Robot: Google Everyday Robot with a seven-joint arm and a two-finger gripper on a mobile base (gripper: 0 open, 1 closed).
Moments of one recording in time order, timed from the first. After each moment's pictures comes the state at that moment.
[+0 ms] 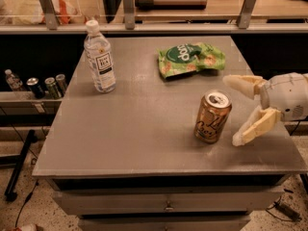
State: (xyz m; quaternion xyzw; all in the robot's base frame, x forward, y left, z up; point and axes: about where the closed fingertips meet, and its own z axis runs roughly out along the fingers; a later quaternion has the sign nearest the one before) arm 0.460 -0.180 0.895 -0.53 0.64 0.35 0.44
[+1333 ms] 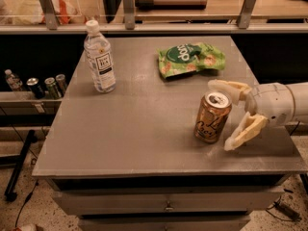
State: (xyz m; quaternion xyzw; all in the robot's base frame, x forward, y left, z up) arm 0.458 -0.152 0.884 -0.52 0.56 0.44 0.47
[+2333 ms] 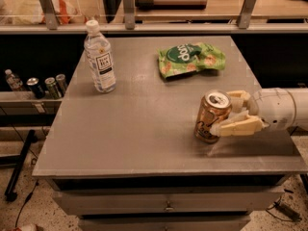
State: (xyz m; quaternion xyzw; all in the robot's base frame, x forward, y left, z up) arm 0.457 -0.157 0.876 -0.51 0.56 0.45 0.48
